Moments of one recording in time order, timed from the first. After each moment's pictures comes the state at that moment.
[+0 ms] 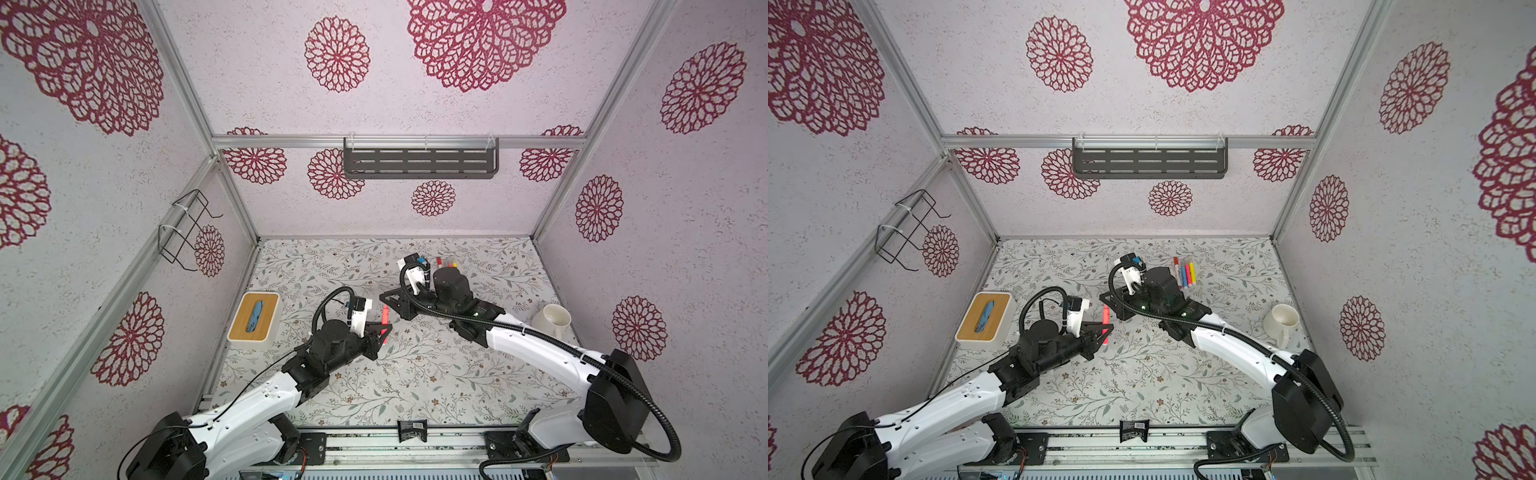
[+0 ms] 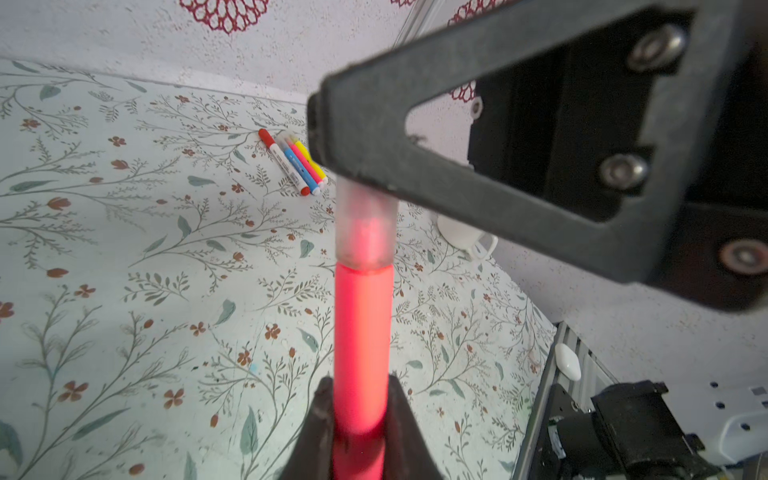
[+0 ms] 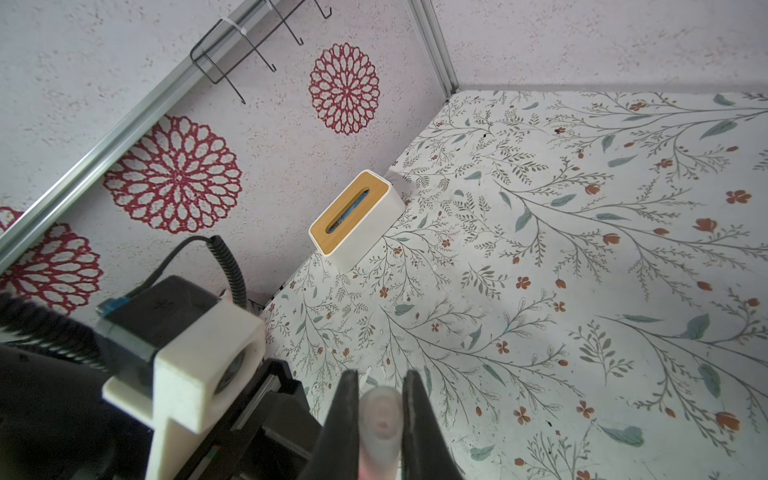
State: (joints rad) left arm -0.73 1.00 0.46 0.27 0.13 -0.49; right arm 0.82 1.42 1.02 0.06 -0.34 0.47
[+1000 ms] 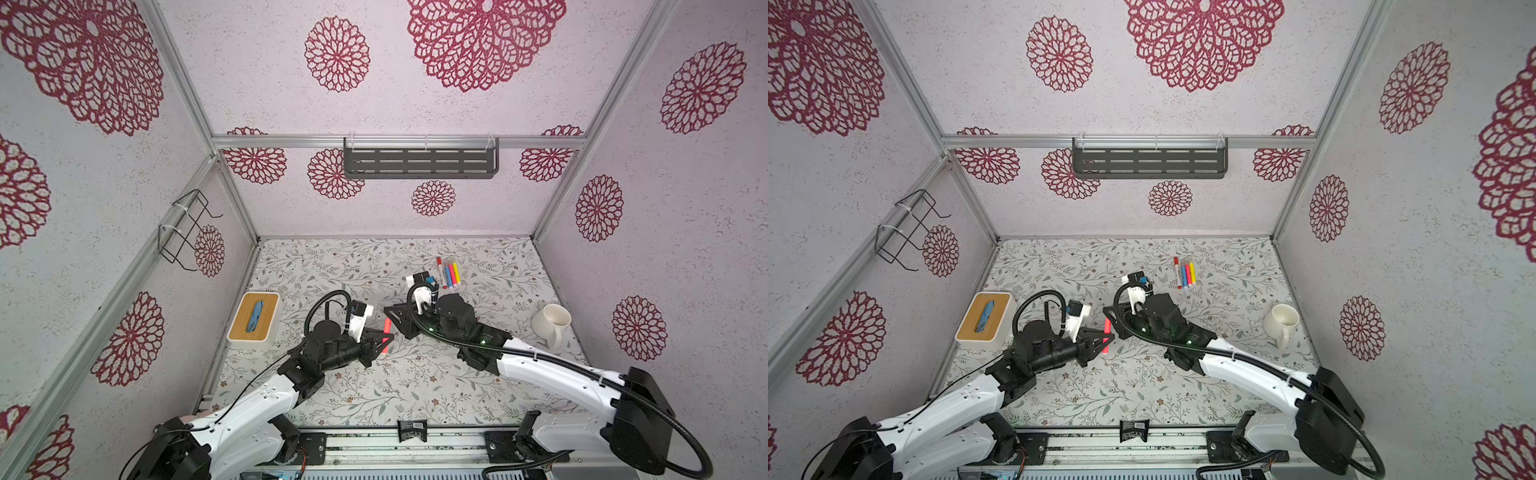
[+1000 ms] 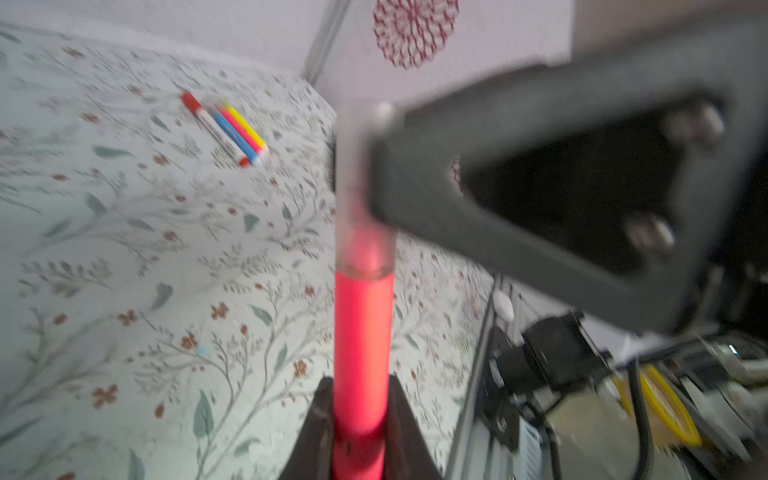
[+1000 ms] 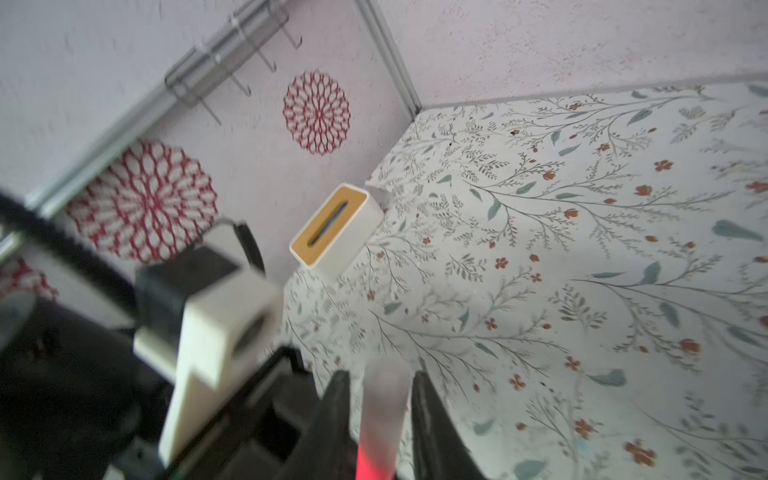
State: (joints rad) left arm -0.65 1.01 0.45 0.35 0.33 -0.47; right arm 0.93 1.22 0.90 0.02 -0.09 0.53
